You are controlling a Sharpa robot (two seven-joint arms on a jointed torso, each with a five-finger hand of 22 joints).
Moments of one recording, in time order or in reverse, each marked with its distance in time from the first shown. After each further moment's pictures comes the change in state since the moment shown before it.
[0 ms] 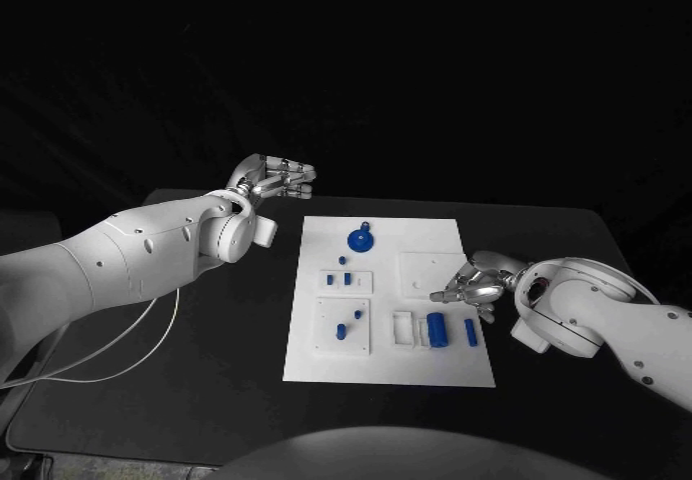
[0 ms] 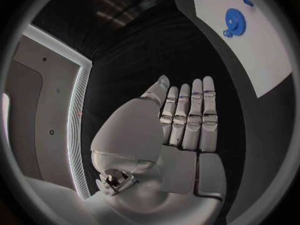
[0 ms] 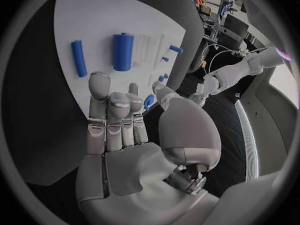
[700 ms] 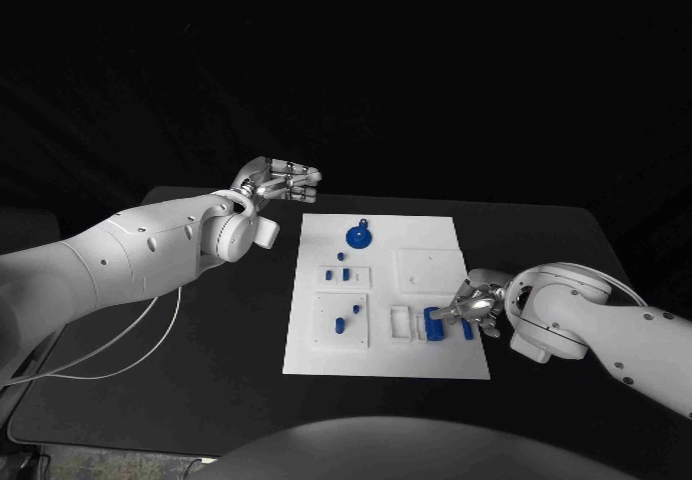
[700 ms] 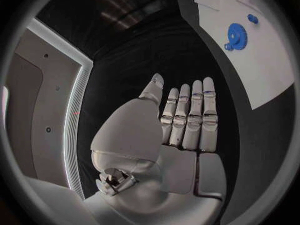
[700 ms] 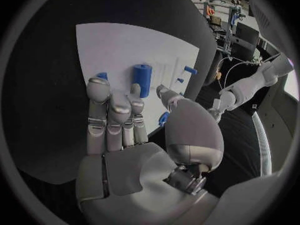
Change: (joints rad) left arm -0.020 0.013 -0.002 -0.013 -0.002 0.062 -0.034; left_hand -0.019 0.013 -0.147 0.037 0.016 -0.045 -0.002 0.000 -0.001 -0.004 0.004 0.000 0.000 -0.025 0.011 0.000 0.001 0.000 -0.016 0.009 -0.019 -0.021; right arm -0.006 0.028 -0.051 -0.008 -0.027 0.095 -0.169; right_hand -0.110 -0.064 0.132 0.027 -0.064 -0.012 -0.021 0.000 0.436 0.025 -0.011 -0.010 0.071 0.015 -0.007 0.008 0.065 -0.010 0.004 -0.003 0.056 0.094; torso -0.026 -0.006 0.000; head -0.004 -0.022
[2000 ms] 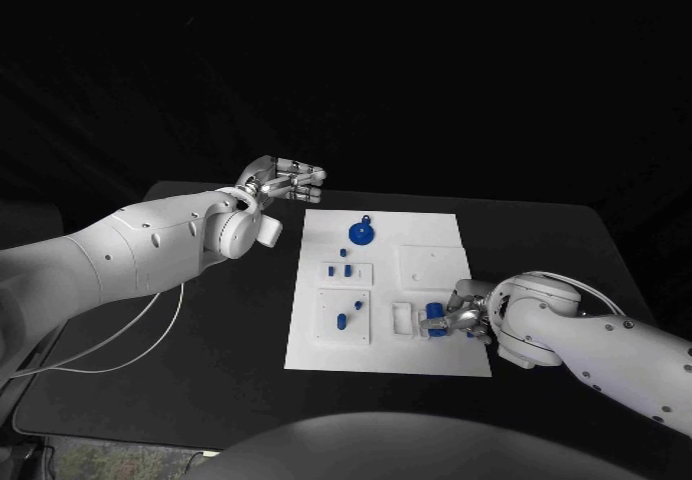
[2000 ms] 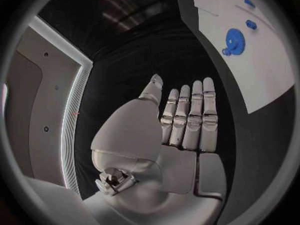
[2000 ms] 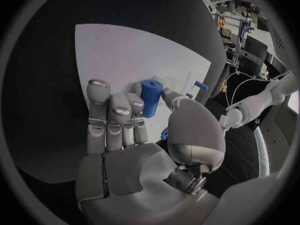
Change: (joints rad) left arm -0.001 0.000 -0.006 0.000 -0.002 0.028 -0.015; left_hand -0.011 0.011 -0.014 0.014 0.000 -0.028 0.000 0.000 -0.001 -0.016 0.009 0.000 0.000 -0.007 0.007 0.000 0.001 0.000 0.000 0.000 -0.008 0.000; right arm 0.007 0.076 -0.073 -0.069 -0.110 0.018 -0.010; right_hand 0.007 0.004 0.046 0.068 -0.001 0.000 0.000 0.007 0.012 0.004 -0.004 -0.013 0.018 0.005 -0.005 0.003 0.022 0.001 0.001 -0.006 0.004 0.033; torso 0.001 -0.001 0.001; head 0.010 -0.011
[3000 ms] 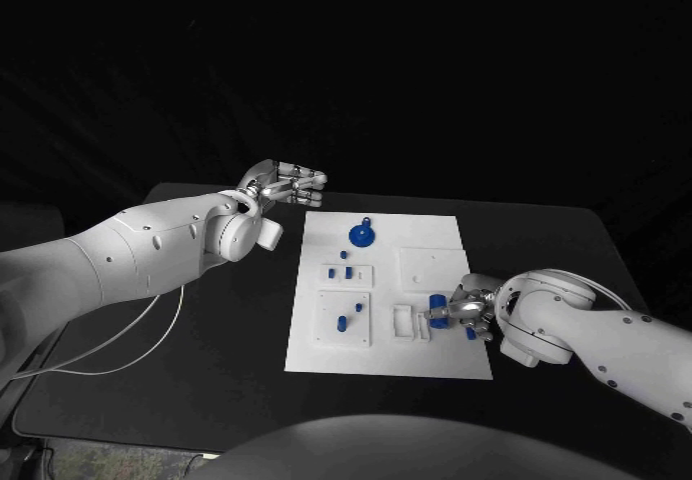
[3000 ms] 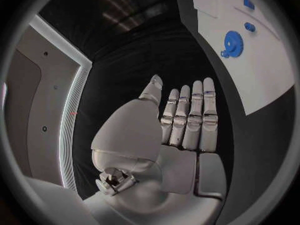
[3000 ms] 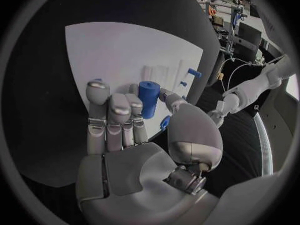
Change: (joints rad) left arm 0.000 -0.002 -0.003 0.001 -0.001 0.011 -0.011; left_hand 0.000 0.000 -0.001 0.007 0.000 0.000 0.000 0.000 0.000 -0.011 0.004 0.000 0.000 -0.004 0.004 0.000 0.001 0.000 -0.004 0.004 -0.004 -0.001; right arm 0.029 -0.033 -0.001 0.037 0.118 -0.069 0.000; right_hand -0.094 0.097 -0.088 -0.171 0.421 -0.005 -0.014 -0.011 0.030 0.001 -0.001 0.019 0.007 0.000 0.000 0.004 -0.013 -0.015 -0.001 -0.001 0.012 0.030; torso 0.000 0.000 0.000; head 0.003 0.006
